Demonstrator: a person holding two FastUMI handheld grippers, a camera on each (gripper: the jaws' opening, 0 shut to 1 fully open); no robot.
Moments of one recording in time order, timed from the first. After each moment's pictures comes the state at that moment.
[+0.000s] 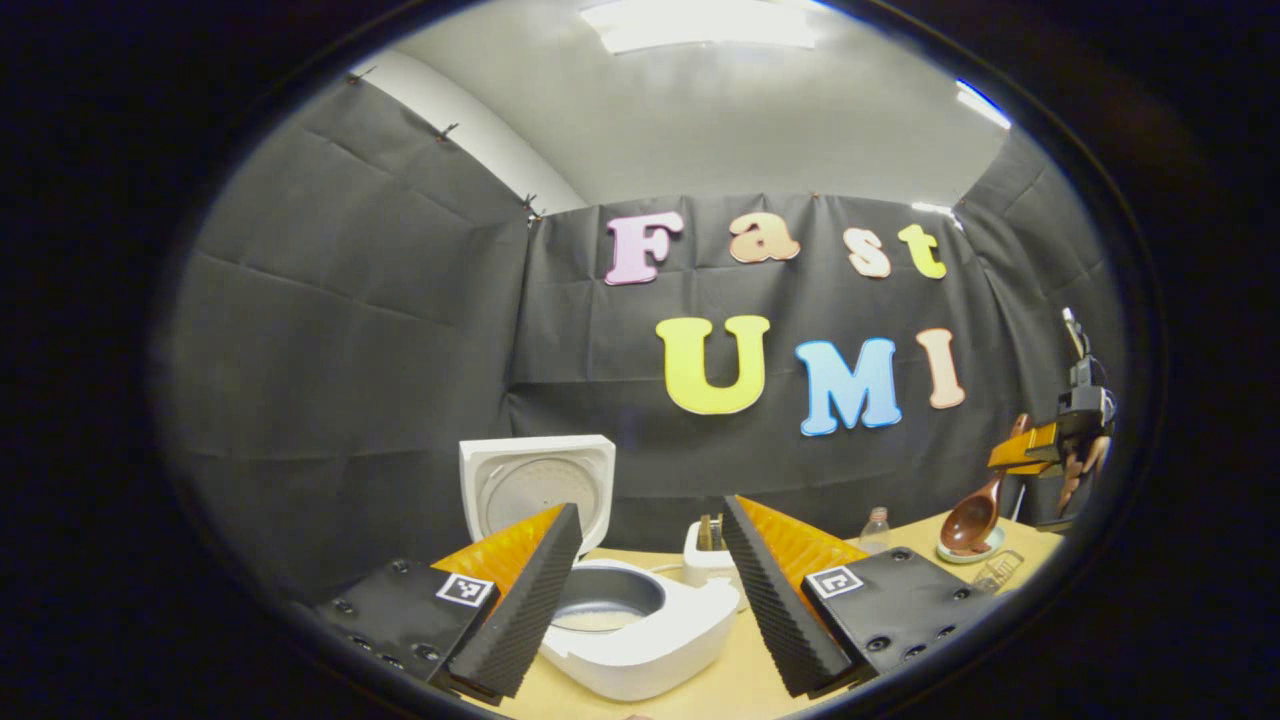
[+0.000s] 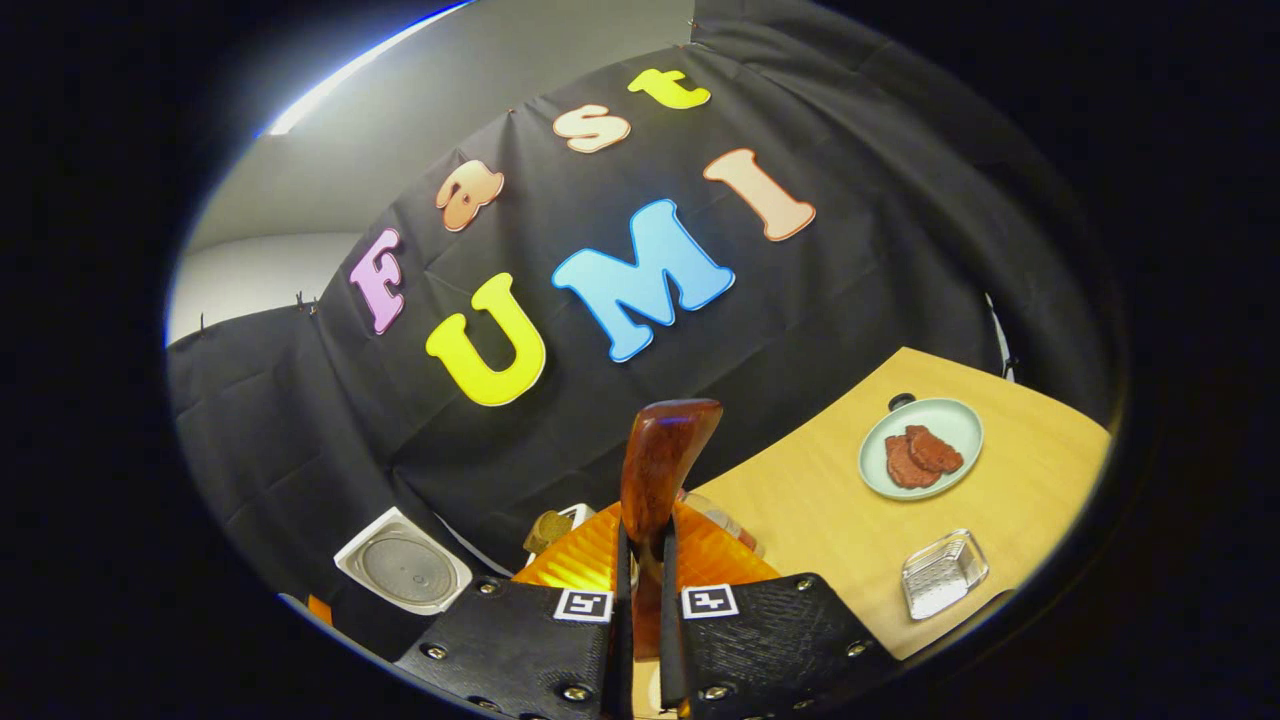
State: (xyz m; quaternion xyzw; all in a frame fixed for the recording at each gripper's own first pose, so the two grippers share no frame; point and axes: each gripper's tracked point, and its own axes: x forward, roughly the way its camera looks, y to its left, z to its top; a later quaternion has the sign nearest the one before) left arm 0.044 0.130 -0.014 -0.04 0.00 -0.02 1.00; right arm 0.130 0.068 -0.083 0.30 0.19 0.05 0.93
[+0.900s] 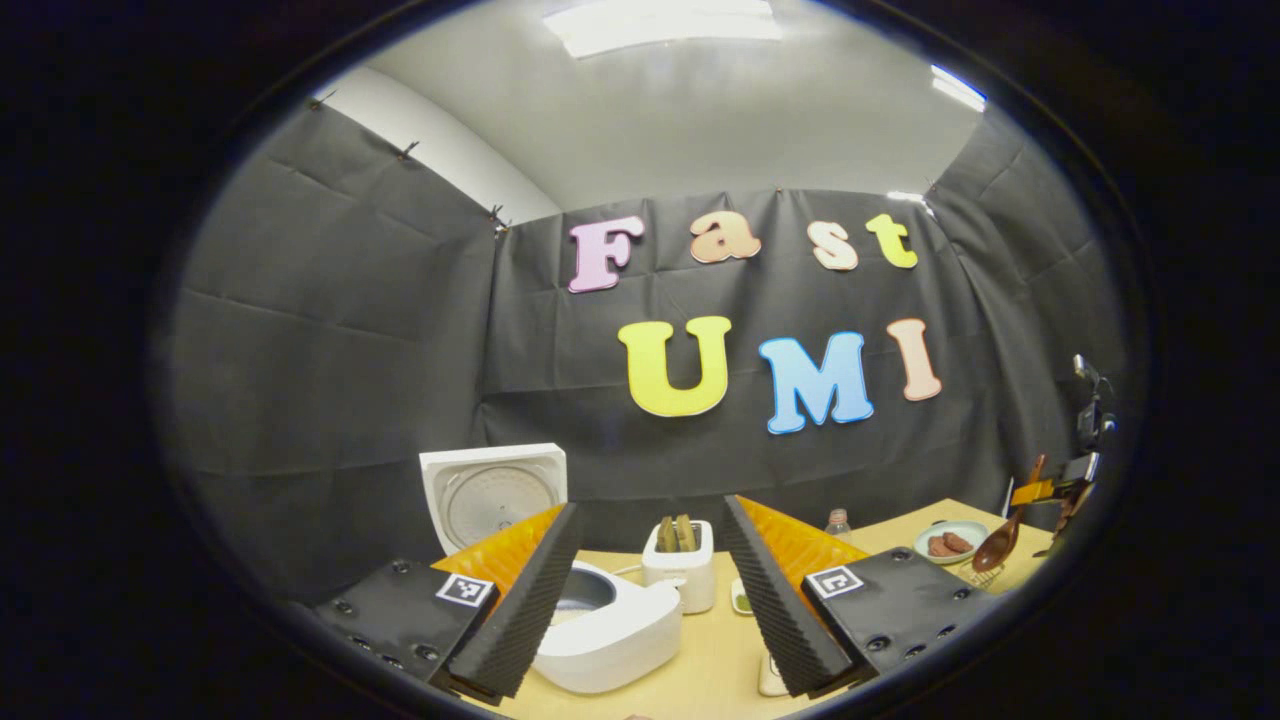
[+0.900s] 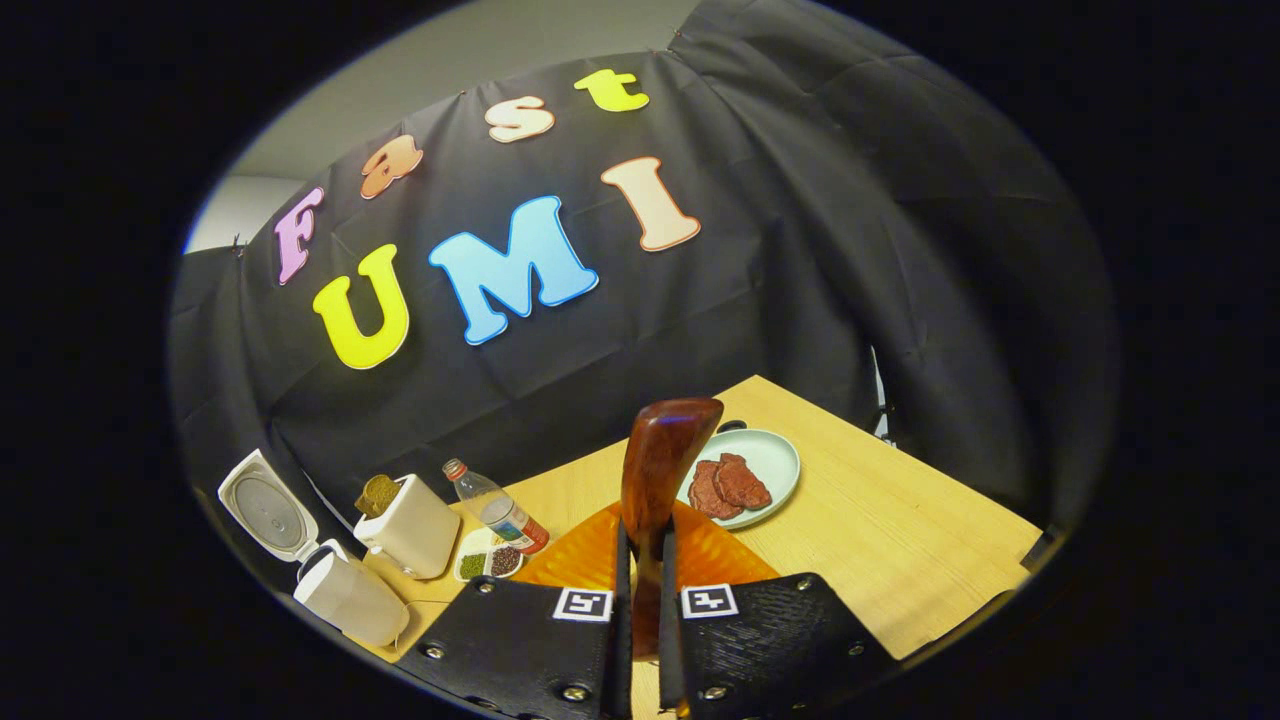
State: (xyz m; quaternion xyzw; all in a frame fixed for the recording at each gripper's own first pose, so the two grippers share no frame) left arm 0.047 0.035 0.011 -0.01 0.01 -0.03 1.00; right arm 0.100 -0.076 -0.186 0.22 0.24 -0.06 0.94
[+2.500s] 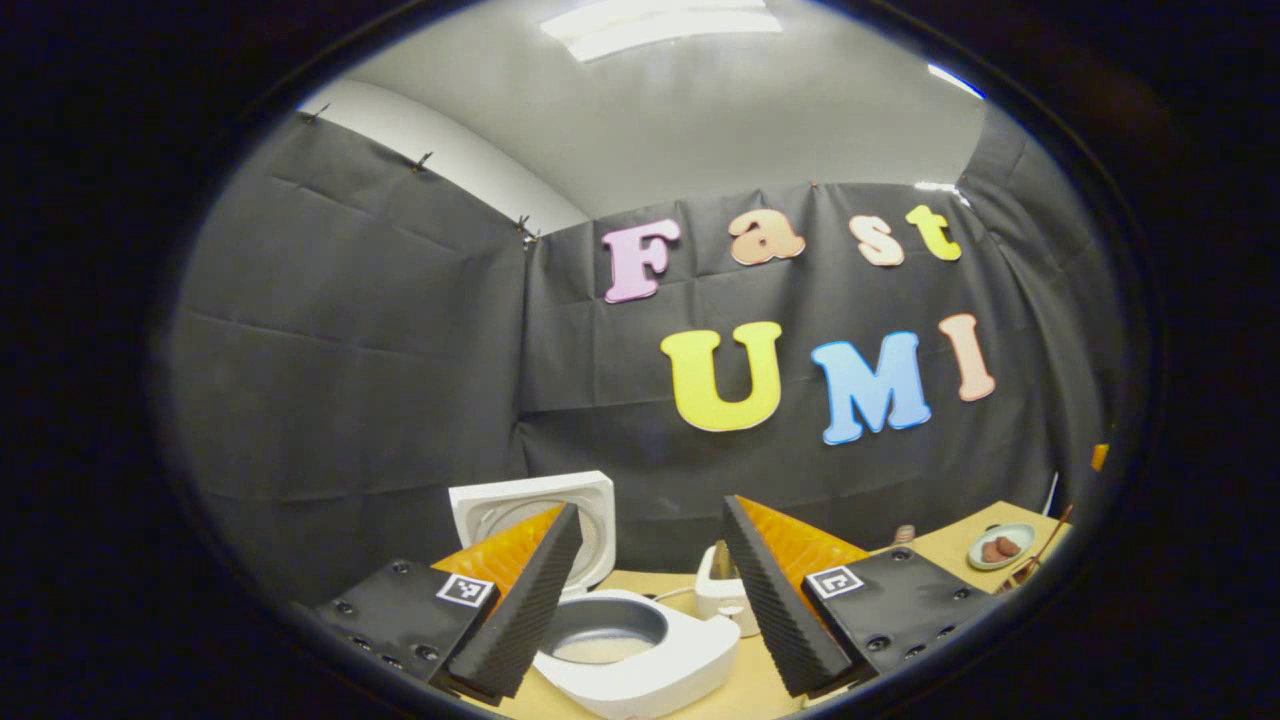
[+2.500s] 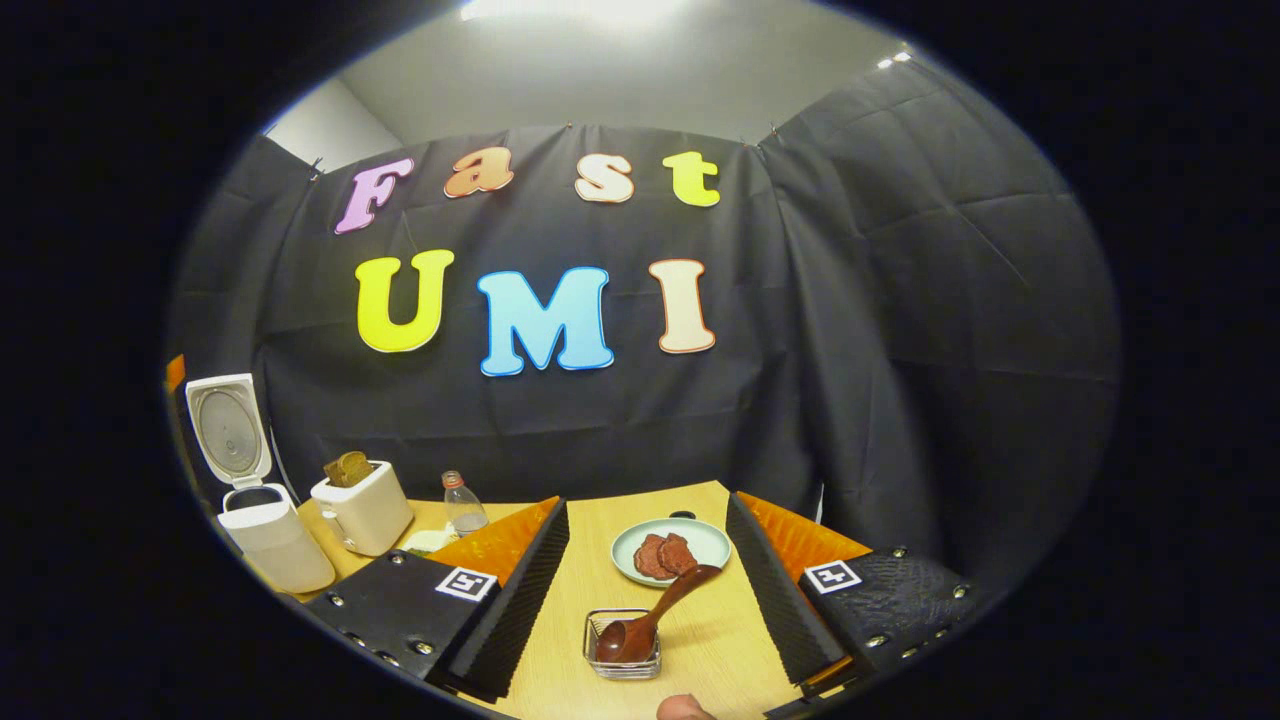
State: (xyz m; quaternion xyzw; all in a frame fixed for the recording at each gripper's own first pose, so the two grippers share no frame) left arm 0.141 0.095 0.027 0.01 0.00 0.03 1.00; right arm 0.050 -0.075 -0.060 0.03 0.12 -0.09 0.99
